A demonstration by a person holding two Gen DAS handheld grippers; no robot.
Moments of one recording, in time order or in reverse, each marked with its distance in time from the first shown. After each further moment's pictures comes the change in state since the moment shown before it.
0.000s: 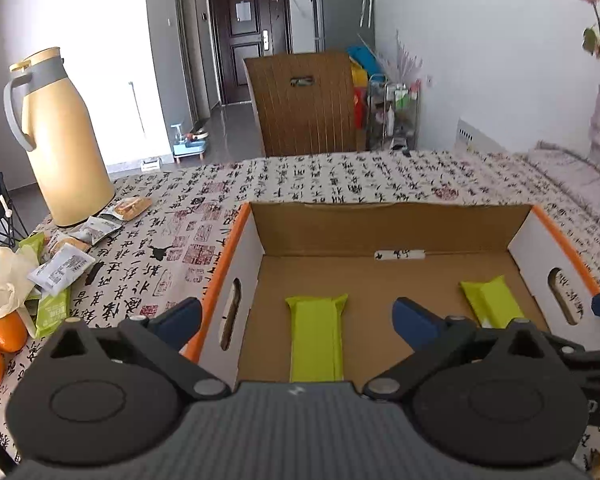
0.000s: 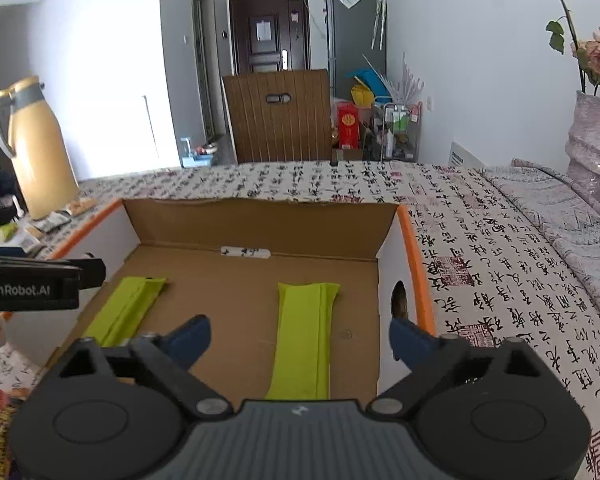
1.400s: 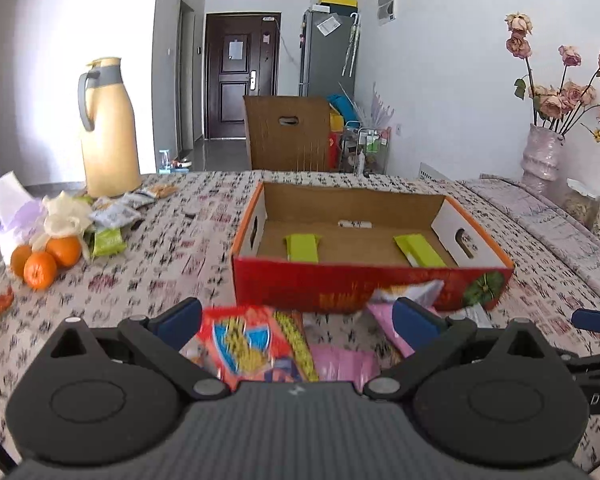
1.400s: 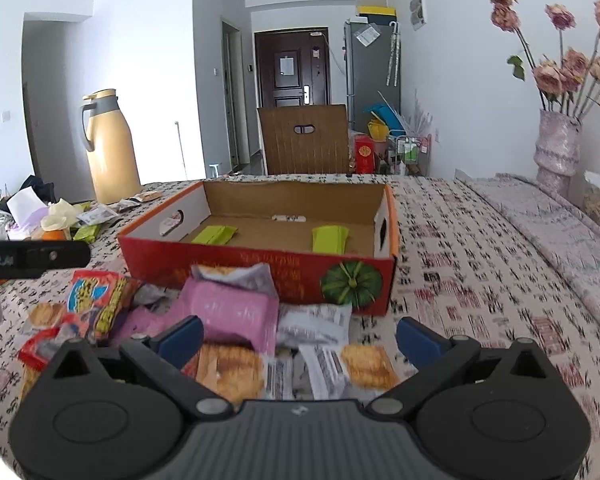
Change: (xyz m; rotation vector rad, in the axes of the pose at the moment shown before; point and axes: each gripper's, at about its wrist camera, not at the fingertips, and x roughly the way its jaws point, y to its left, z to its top) left arm -0.169 0.035 -0.124 -0.071 -0.142 -0.110; right arm -0.166 0.012 -0.120 -0.033 -0.112 0.049
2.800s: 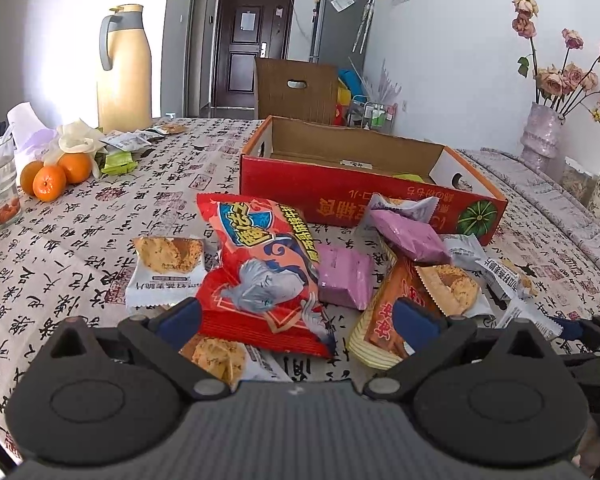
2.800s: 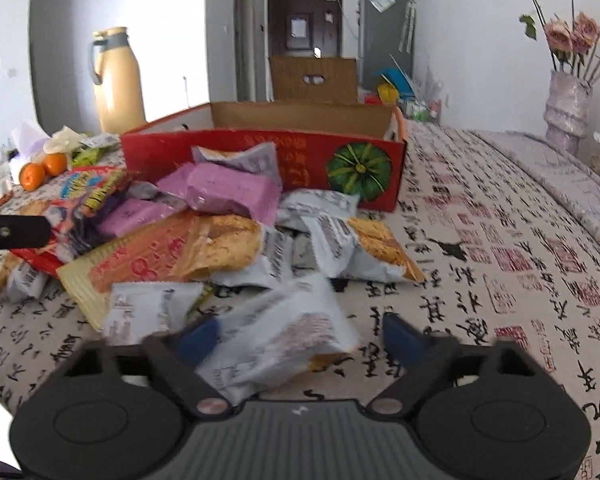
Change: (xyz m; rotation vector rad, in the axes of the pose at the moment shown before) left arm -0.018 0.003 -0.068 -0.062 0.077 -0.002; right arm 0.013 0.001 -0.072 -0.063 0.112 0.018
